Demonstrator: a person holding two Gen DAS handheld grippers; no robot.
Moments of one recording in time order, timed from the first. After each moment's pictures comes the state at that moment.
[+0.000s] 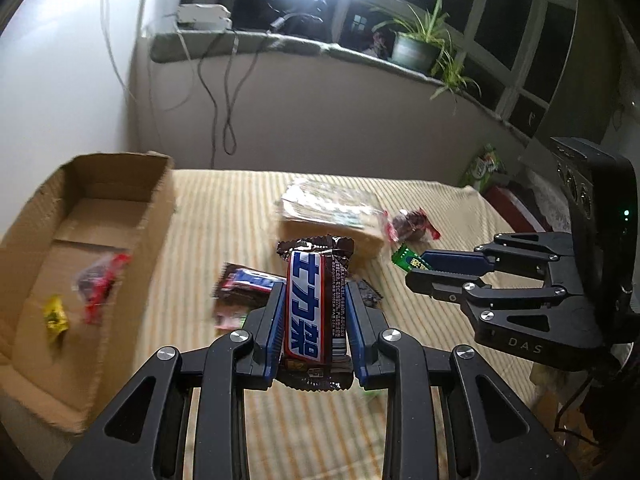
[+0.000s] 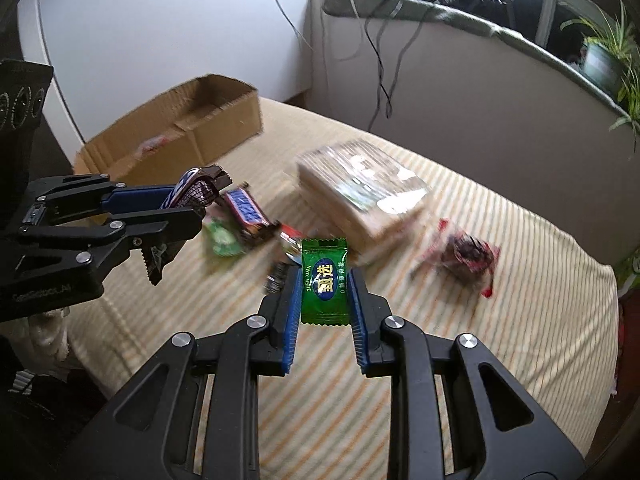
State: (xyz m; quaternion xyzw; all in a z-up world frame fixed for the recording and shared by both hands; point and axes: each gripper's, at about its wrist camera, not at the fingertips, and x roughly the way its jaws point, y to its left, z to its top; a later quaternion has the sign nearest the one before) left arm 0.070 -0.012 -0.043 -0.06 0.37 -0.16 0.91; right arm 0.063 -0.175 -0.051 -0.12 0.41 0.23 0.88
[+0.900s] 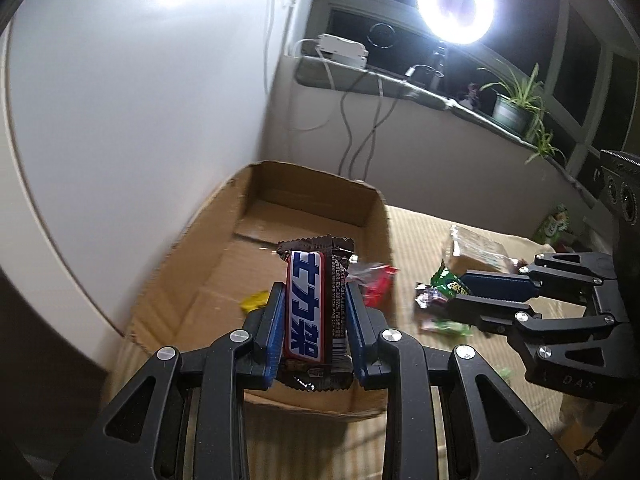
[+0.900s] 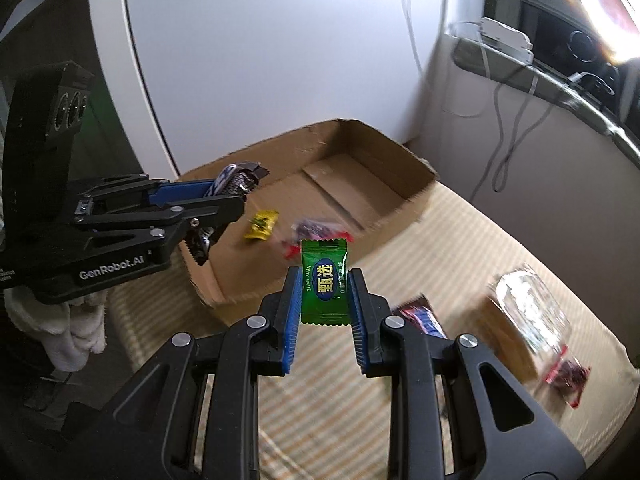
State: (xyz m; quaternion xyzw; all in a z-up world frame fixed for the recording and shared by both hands) left arm 0.042 0.141 -0.037 -0.10 0.34 -0.02 0.94; right arm 0.070 0.000 -0.031 -0.16 0.37 0.35 0.85
